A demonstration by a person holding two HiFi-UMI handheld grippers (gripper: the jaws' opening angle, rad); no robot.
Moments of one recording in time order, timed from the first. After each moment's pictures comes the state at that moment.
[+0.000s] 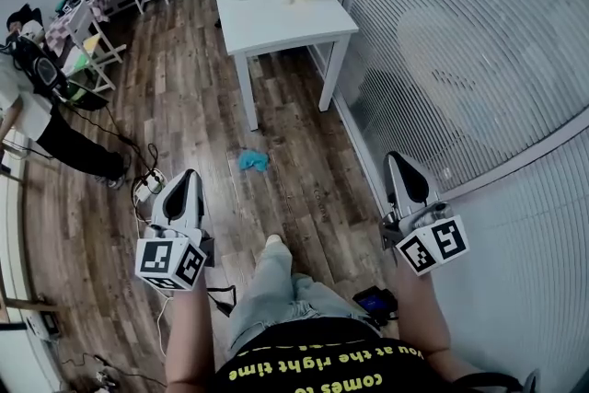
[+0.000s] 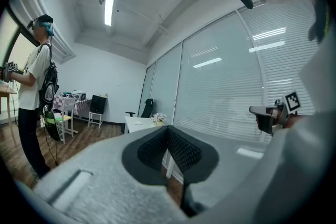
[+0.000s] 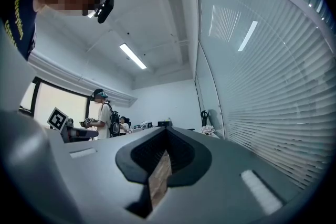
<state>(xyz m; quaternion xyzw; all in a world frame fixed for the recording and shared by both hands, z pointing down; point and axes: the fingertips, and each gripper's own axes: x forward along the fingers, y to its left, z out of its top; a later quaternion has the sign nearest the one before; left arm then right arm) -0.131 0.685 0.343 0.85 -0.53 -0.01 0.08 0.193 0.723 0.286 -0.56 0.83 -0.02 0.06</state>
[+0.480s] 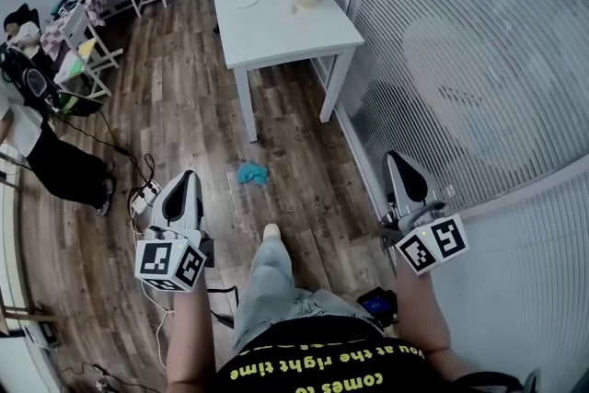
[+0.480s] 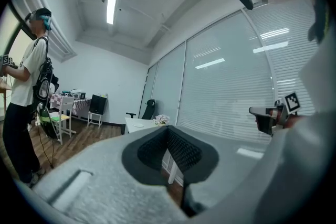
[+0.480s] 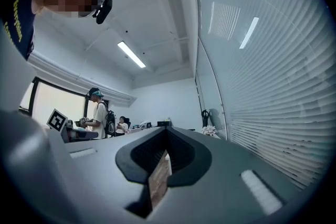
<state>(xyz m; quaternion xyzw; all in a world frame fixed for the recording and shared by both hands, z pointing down) -0.139 0.610 0.355 0.84 -0.53 -0.02 0.09 0.184 0.645 0.295 -0.55 0.83 -0.02 0.06</state>
